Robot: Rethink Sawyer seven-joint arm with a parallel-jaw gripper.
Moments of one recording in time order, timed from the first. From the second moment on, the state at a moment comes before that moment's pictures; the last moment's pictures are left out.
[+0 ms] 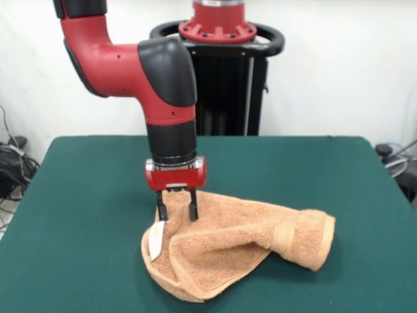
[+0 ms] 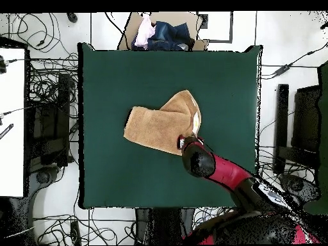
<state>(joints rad) -0.69 -0.42 0.23 1.90 -0.16 -0.05 1.28</state>
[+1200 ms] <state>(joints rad) -0.66 -0.42 0.22 1.87 -0.13 -0.02 1.28</state>
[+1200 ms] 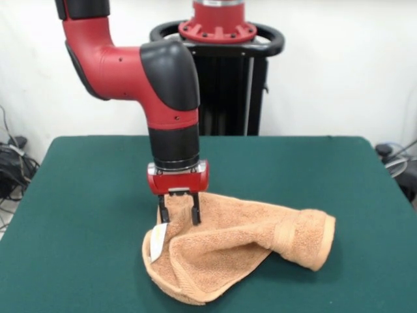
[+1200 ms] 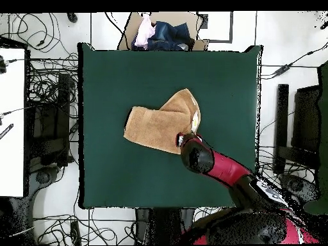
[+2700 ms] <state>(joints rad) -0.69 -0.55 0.20 1.91 -0.13 0.10 1.28</state>
